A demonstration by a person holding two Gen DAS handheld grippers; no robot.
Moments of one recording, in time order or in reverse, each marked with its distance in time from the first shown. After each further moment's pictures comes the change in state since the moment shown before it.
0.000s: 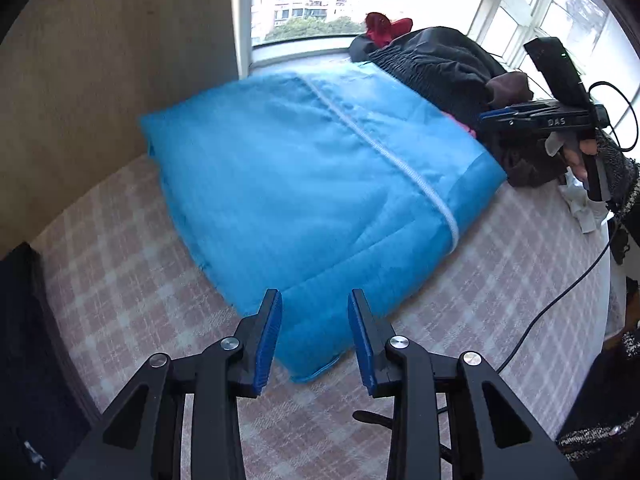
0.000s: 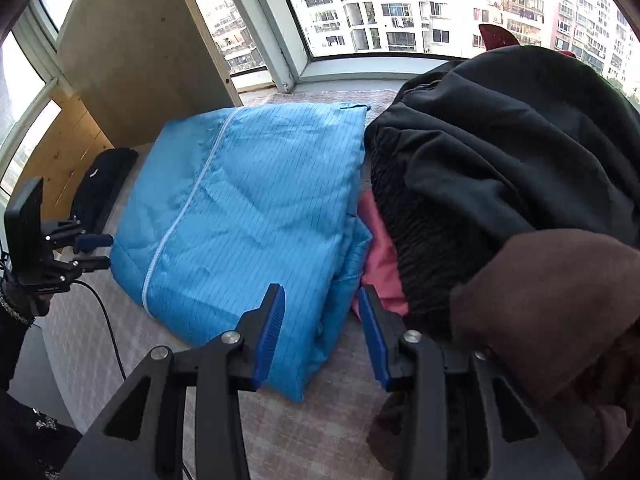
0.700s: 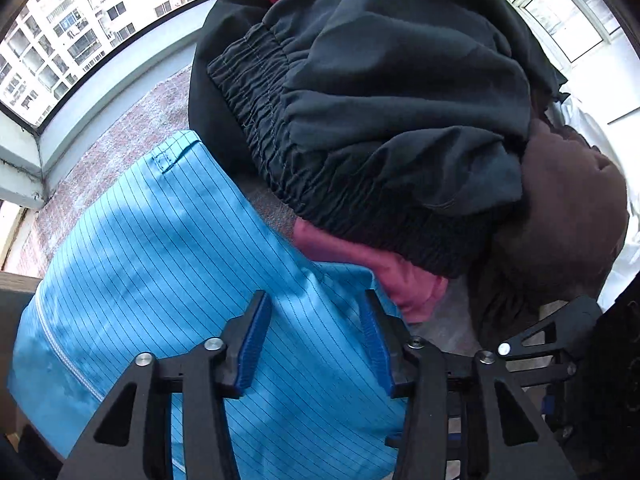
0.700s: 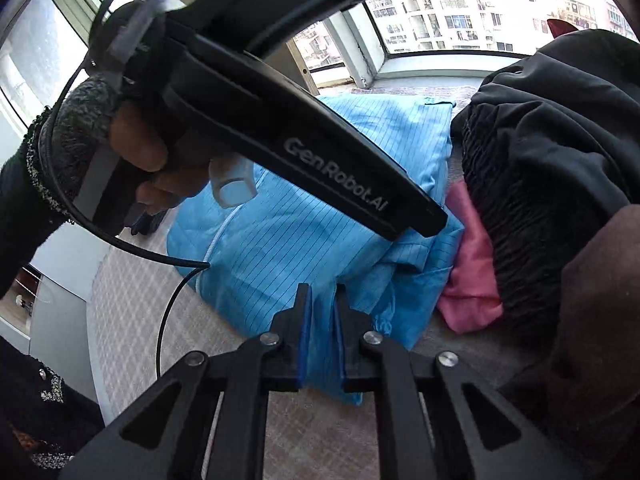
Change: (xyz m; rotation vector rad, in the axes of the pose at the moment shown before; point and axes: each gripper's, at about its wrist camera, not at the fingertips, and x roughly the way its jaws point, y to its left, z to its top) left arm 0.175 -0.112 0.208 0.043 0.377 -0.077; right arm 0.020 0.020 -0.023 -0.089 -0.074 0.280
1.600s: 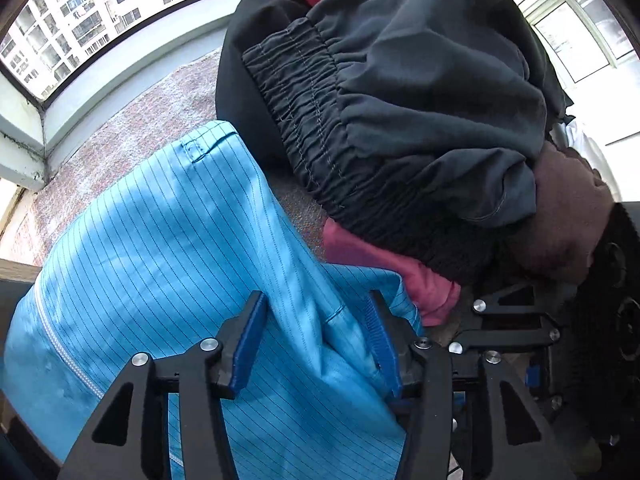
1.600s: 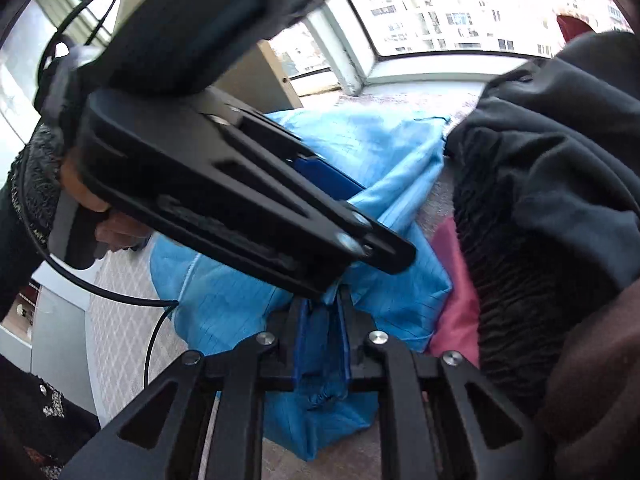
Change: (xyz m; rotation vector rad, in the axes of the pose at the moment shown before) left arm -0.004 0.005 -0.032 -0.042 0.025 -0.020; right arm 0.008 -0.024 0.019 -0.019 0.002 0.011
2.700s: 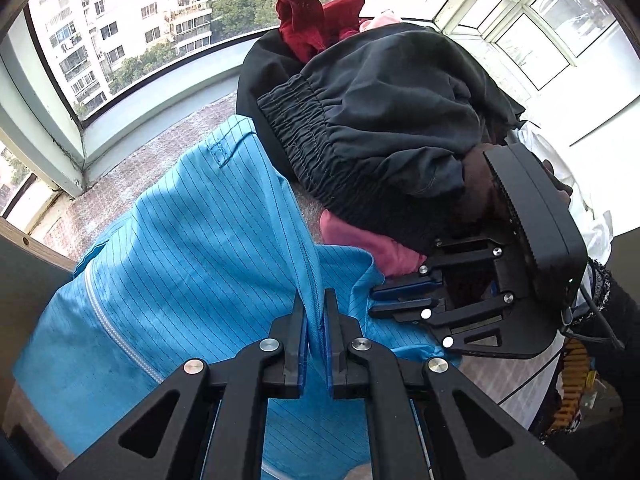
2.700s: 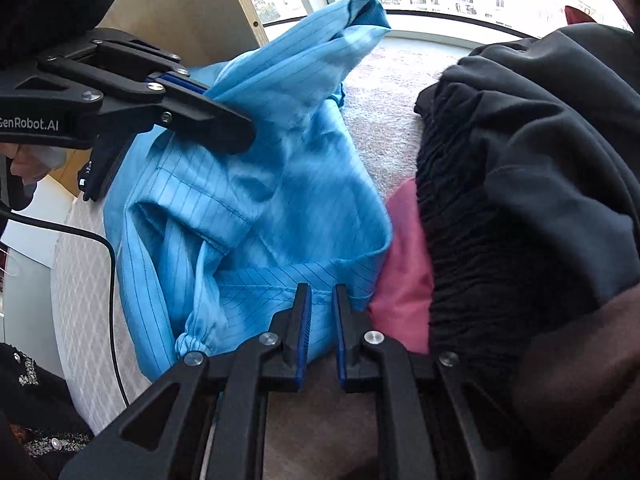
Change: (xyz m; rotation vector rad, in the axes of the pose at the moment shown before) left arm -0.076 -0.004 -0.106 0.037 -0.173 -0.091; right arm 0.011 -0.032 -0.015 -0.017 0.193 -0.090
